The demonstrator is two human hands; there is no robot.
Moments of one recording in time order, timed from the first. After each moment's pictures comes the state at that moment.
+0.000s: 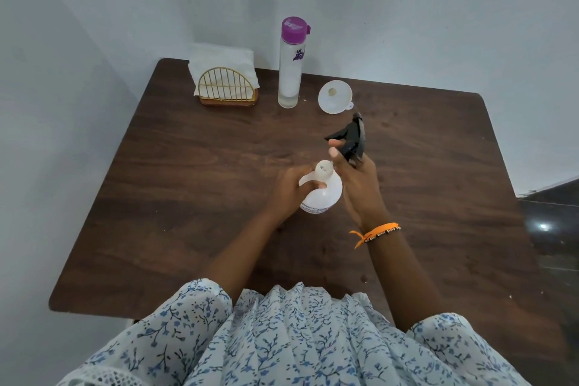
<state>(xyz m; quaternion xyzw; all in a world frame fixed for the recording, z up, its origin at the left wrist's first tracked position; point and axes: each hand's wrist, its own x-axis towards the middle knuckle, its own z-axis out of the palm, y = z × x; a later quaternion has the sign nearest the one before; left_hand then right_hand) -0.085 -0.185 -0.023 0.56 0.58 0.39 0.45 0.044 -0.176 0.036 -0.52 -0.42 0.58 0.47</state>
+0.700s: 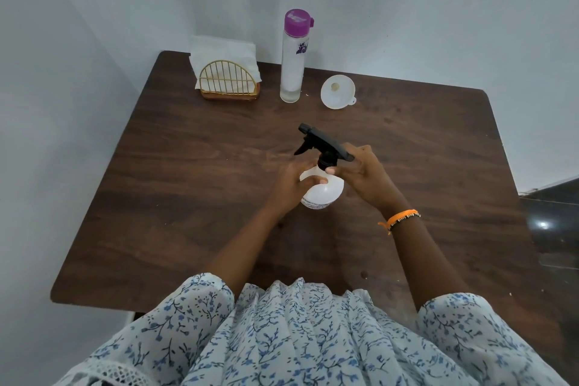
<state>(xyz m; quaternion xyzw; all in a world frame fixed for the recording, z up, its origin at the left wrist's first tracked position) -0.085 -0.186 -0.015 0.55 0.58 0.38 0.46 0.076 -0.155 0.025 -0.49 -0.74 0.41 0.23</state>
